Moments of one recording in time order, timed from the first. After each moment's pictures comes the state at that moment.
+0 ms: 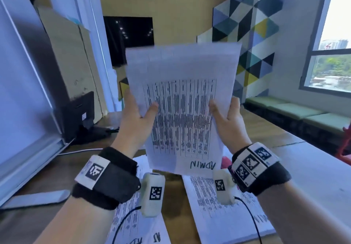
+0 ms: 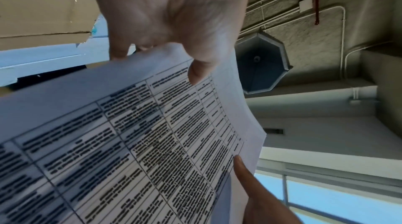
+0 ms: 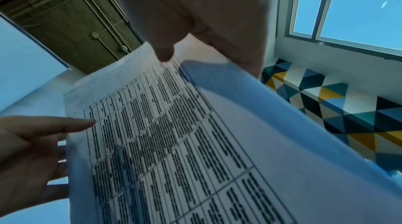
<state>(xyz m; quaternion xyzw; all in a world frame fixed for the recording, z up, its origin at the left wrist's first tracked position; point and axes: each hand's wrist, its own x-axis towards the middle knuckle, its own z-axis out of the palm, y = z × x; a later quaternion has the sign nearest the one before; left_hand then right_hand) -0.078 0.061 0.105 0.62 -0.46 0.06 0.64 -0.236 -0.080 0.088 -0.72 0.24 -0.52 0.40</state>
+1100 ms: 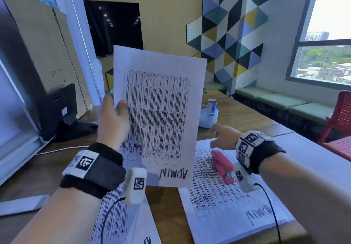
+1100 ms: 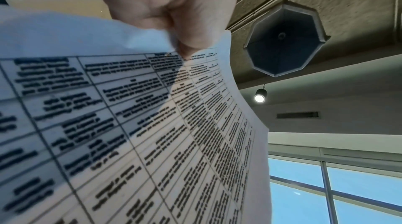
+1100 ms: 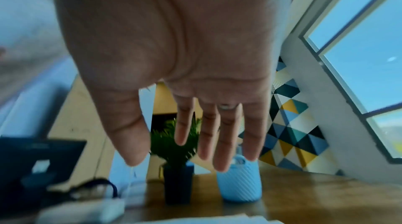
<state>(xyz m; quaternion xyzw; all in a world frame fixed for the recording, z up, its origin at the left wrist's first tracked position) -0.032 0.034 0.084 0.69 -0.36 0.11 0.62 -0.236 -0.148 0.051 -0.89 0.41 -0.04 0.18</state>
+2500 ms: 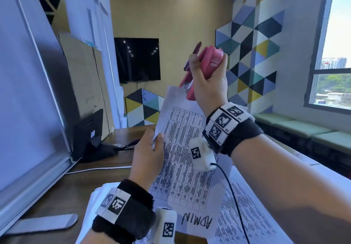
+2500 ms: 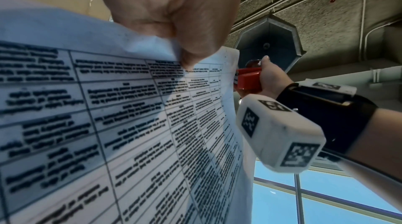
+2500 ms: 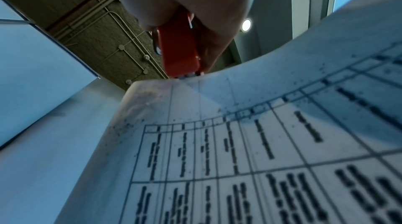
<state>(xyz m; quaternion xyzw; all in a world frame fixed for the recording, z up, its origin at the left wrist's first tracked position) -0.059 0.064 0.081 0.67 -0.45 0.05 0.59 -0.162 -0.034 0.212 -0.64 0.10 -0.66 0.38</state>
